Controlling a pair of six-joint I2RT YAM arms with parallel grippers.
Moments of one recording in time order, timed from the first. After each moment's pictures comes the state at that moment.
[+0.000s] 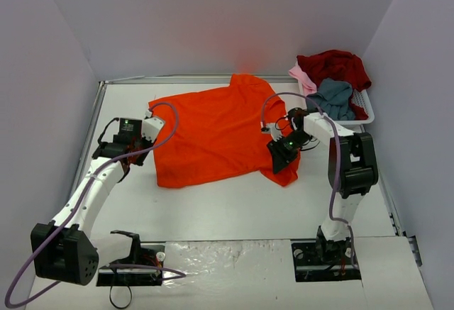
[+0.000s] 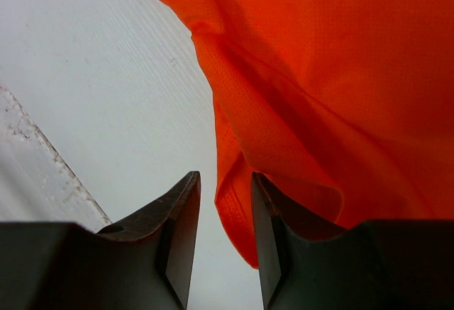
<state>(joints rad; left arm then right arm) -0.17 1.16 0.95 -0.66 -0.14 0.42 0.18 1.89 1.27 -0.99 -0.59 -0.63</state>
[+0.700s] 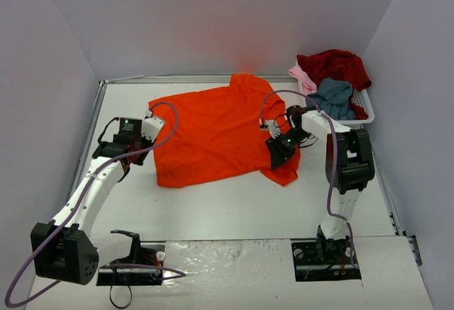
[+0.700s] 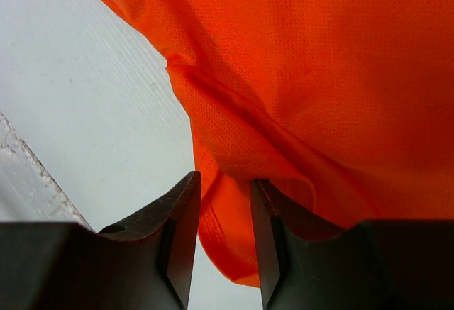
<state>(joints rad) -0.17 1.16 0.95 -0.66 -0.14 0.42 0.18 1.94 1.31 -0.96 -0.59 -0.63</state>
